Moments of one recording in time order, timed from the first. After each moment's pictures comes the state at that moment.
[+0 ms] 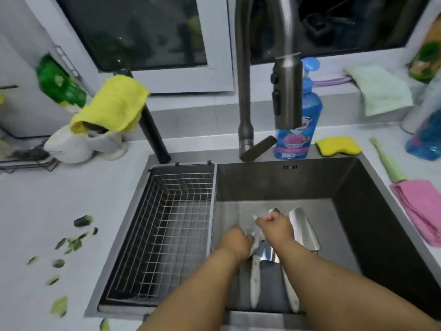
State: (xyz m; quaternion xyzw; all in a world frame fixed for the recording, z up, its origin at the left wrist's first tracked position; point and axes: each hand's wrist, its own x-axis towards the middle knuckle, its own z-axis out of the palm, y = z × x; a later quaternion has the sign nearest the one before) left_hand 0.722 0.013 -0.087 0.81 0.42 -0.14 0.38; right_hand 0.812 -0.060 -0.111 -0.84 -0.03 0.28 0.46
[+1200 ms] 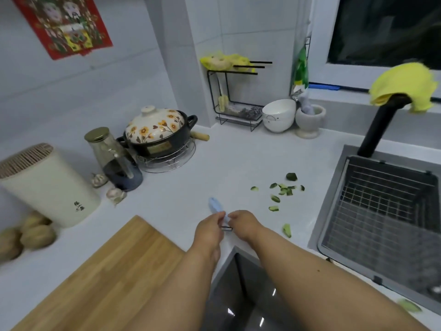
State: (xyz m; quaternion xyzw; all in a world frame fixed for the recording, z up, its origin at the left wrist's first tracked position) left_hand 0.243 0.198 -0.009 0.28 0.61 0.38 0.64; right_hand 0.346 0.206 -0.032 -0.71 -0.48 0.46 0.23
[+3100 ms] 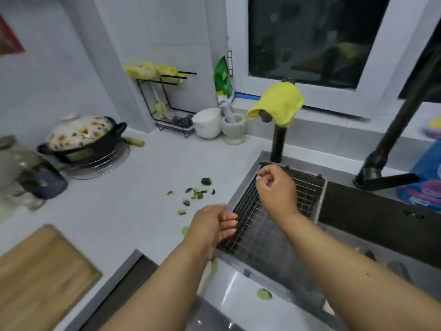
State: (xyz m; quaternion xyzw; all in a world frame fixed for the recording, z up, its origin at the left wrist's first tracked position) left_hand 0.486 0.095 0.042 0.36 0.53 0.32 0.69; right_hand 0.642 0.081 0.046 -0.72 -0.43 0.15 0.52
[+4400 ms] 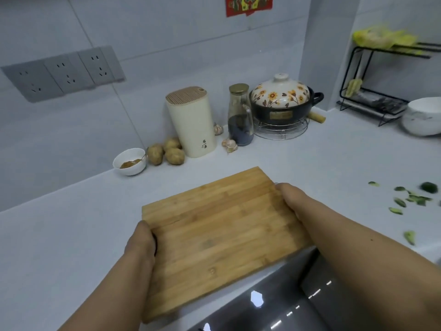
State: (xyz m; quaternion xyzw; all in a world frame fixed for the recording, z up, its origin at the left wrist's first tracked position) left_hand -0.114 0.058 0.002 0.03 0.81 0.45 0.37; right_hand 0.204 0.218 -0.027 -0.68 -0.42 0.56 0.20
